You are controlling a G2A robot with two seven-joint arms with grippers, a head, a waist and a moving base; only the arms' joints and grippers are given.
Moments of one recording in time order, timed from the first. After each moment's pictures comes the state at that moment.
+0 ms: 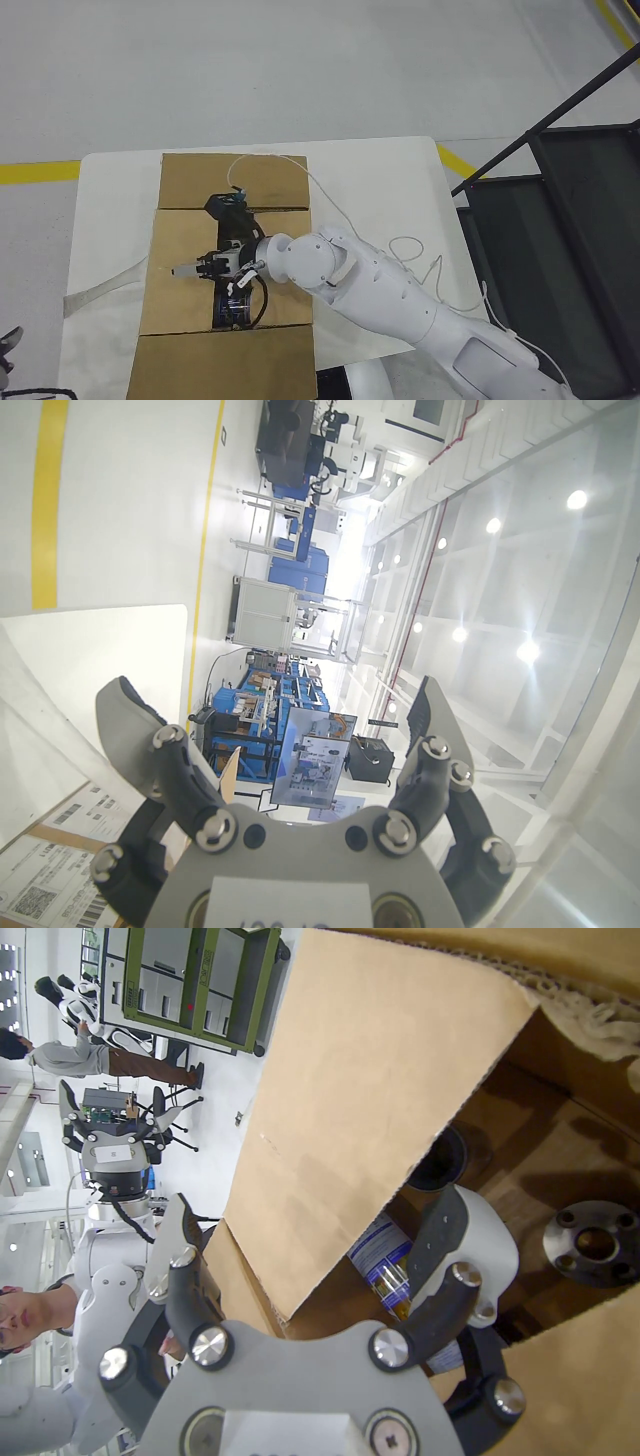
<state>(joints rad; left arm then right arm) 2.35 -1.55 -2.12 -2.31 -0.64 -0.21 0.12 -0.94 -1.43 0.66 -1.63 -0.23 0.28 0.75</state>
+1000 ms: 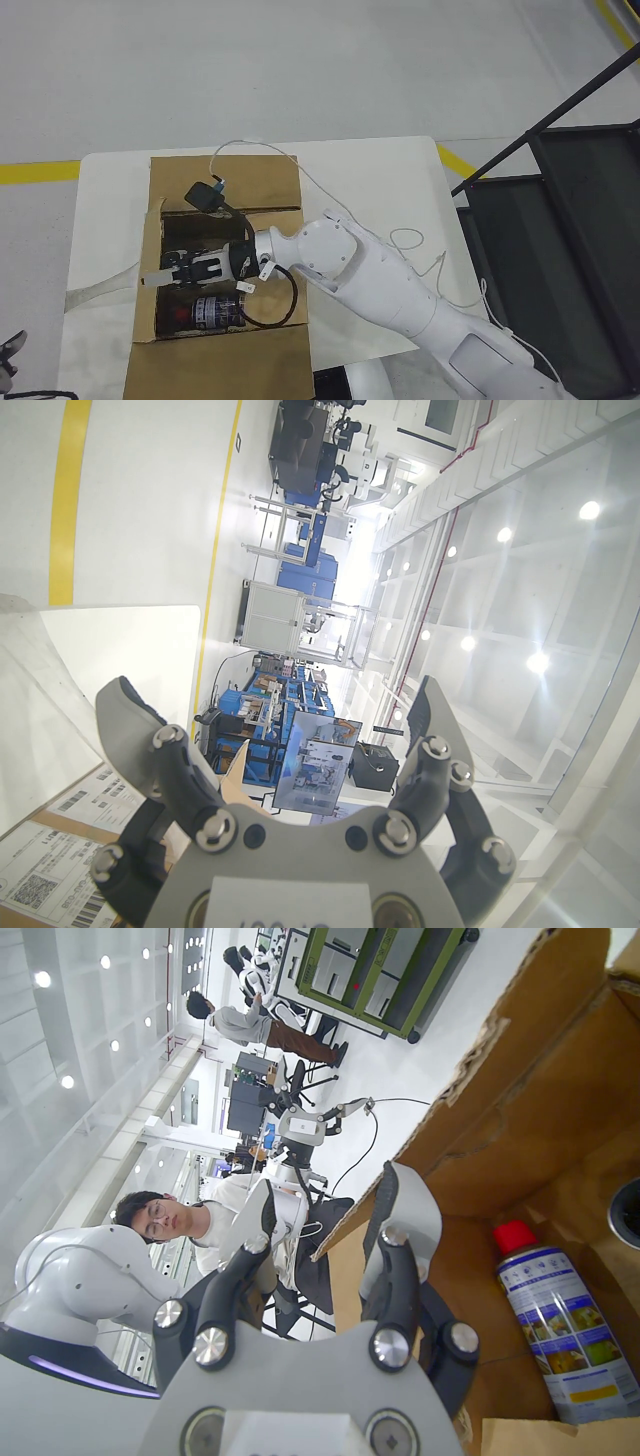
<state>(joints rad) 2.35 -1.58 -2.12 -2.31 -0.62 -0.20 0.09 -0.92 -1.46 0.71 -1.64 0.13 -0.03 0.82</state>
